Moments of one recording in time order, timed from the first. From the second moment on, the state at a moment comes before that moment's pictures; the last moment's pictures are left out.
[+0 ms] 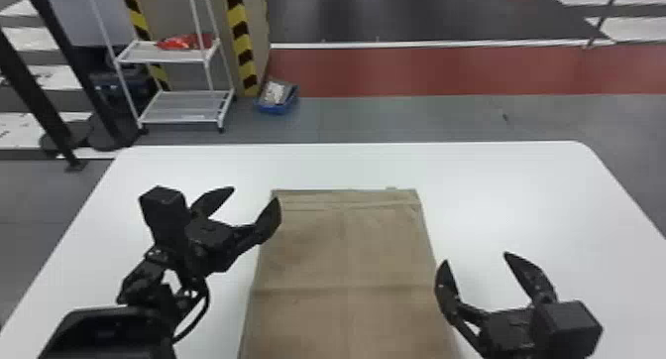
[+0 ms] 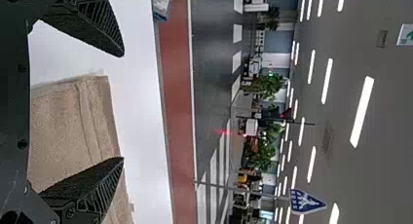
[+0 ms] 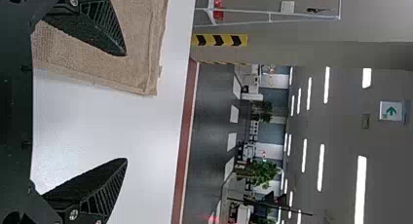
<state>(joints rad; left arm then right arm) 0.15 0.00 0.11 -1.82 0.00 0.28 -0.44 0.54 -0.09 0.13 -2.01 0.07 0.04 -0.04</state>
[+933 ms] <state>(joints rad) -0.16 0.00 0.09 -1.29 -0.24 0.18 -0.58 0.50 -0.10 0.16 -1.98 0.07 0.08 -0.04</state>
